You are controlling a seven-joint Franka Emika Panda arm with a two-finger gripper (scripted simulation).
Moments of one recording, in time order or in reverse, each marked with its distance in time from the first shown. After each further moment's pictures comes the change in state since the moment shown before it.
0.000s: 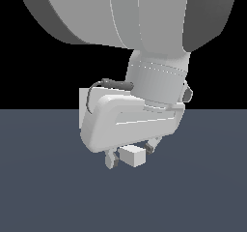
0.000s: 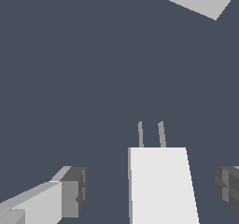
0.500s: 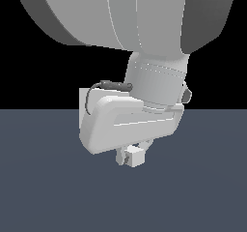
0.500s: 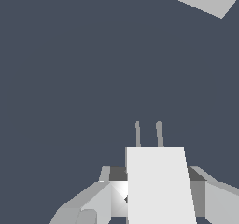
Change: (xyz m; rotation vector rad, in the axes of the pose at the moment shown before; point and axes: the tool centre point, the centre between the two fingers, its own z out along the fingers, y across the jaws) arm 0.000 -0.001 0.002 0.001 0.001 -0.003
